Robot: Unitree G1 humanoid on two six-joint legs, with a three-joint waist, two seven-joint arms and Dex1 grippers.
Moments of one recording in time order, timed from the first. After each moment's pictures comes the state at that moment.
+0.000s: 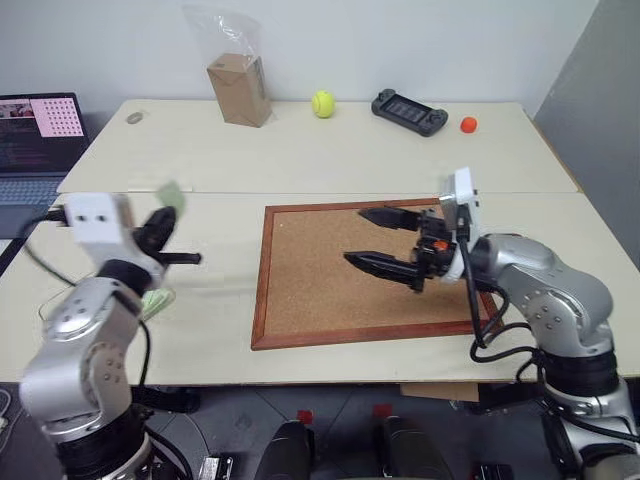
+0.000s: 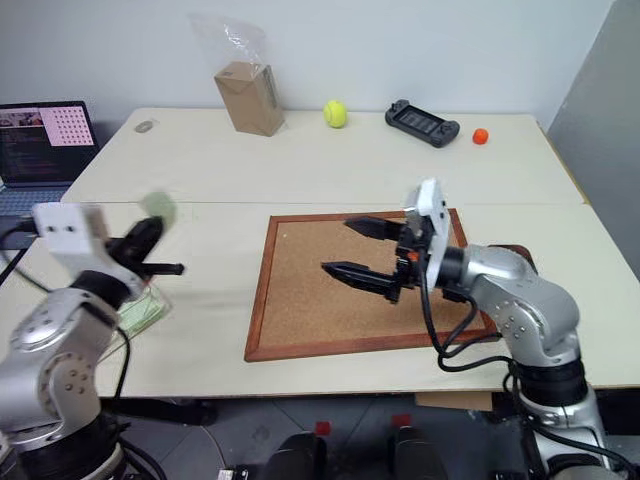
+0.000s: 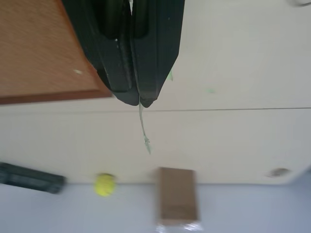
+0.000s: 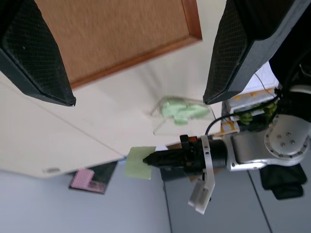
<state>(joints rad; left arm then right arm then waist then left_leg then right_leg) -0.24 0.40 0.61 -0.58 -0.37 0.89 -0.20 -0.58 -0.42 0.06 -0.37 0.73 0.74 0.81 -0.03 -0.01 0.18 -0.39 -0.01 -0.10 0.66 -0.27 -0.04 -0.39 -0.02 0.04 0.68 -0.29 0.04</state>
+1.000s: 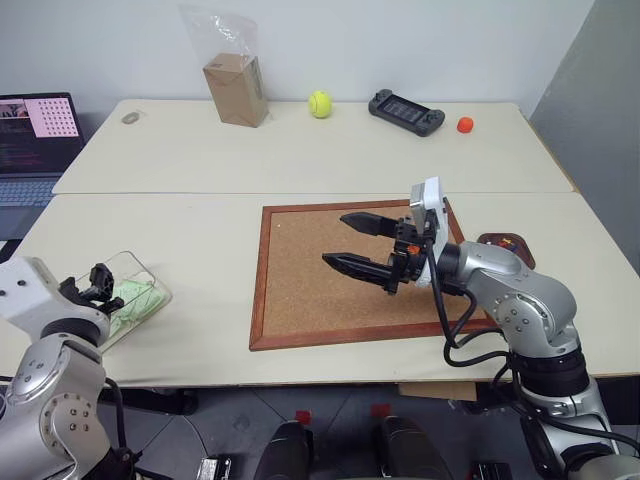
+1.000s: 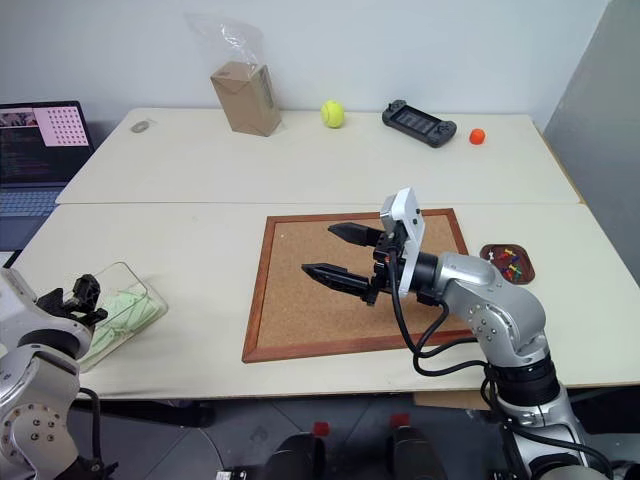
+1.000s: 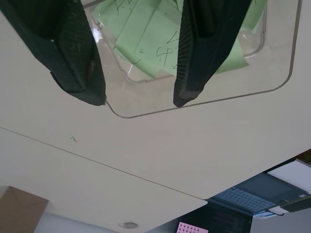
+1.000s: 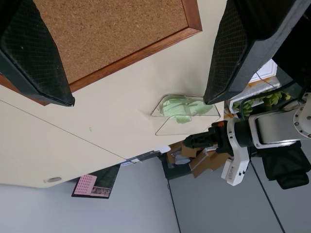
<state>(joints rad) -0.11 0.26 0.80 -0.61 -0.45 0.98 0.06 -0.54 -0.37 0.10 -0.35 0.70 0.74 0.72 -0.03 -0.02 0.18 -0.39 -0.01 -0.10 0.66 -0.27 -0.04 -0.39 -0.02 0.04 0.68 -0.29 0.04</state>
